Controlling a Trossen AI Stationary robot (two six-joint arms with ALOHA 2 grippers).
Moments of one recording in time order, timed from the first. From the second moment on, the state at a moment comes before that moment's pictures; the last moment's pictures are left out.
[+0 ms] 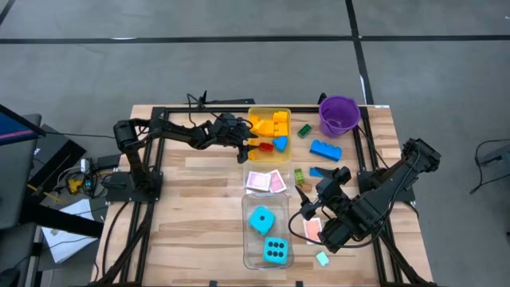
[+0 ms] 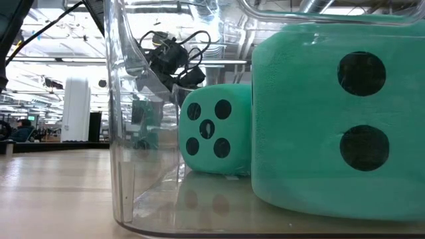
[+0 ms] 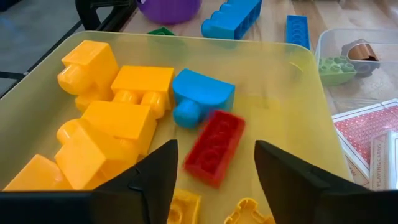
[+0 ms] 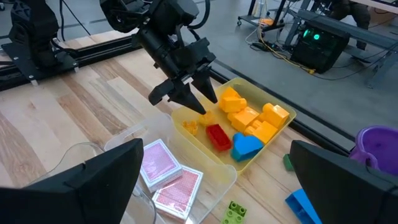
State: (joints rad) left arm 0.44 1.80 0.85 0.45 0.22 0.20; right arm 0.71 1.61 1.51 -1.48 1.17 1.46
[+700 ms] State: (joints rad) left arm 0.41 1.43 0.77 0.38 0.30 0.19; right arm 0.71 1.61 1.51 -1.48 1.17 1.46
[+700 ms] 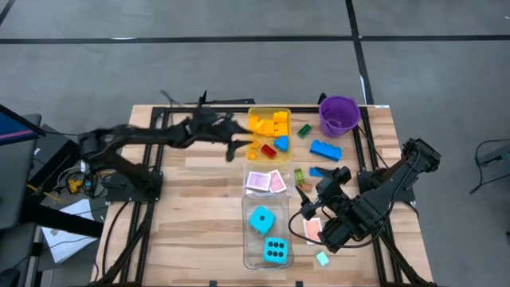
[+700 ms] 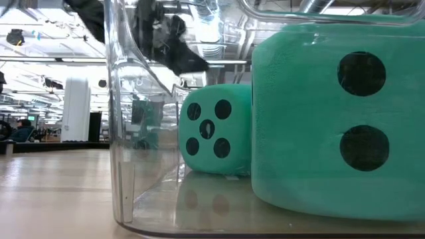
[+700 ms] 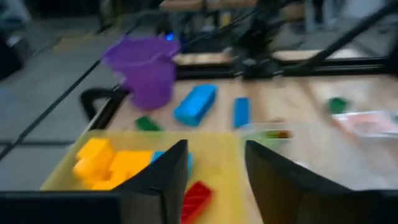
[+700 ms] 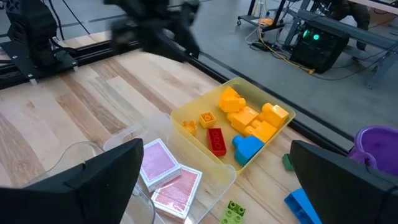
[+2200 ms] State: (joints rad) left arm 0.04 0.38 0.01 0.30 0.04 0.11; right arm 0.69 1.61 1.51 -1.46 1.13 1.46
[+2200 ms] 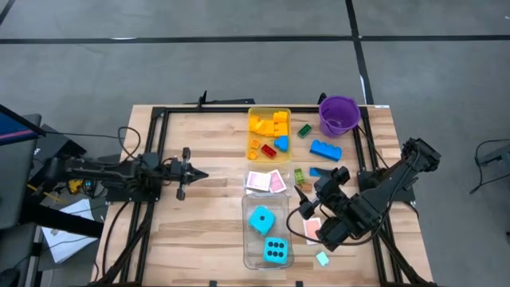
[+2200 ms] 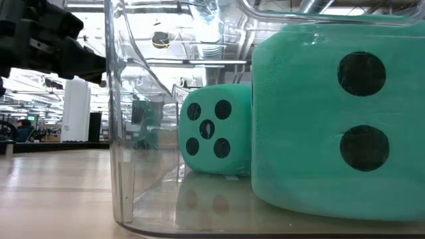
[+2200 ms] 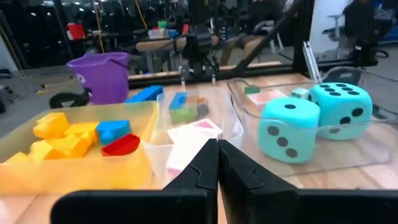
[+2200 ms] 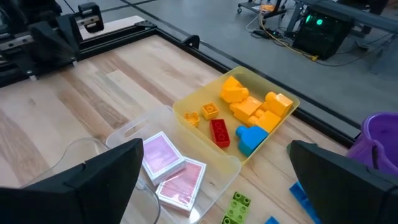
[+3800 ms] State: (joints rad) left arm 0.04 0.26 0.01 0.09 -0.04 0.20; right arm 0.69 1.61 1.51 -1.42 1.05 1.53
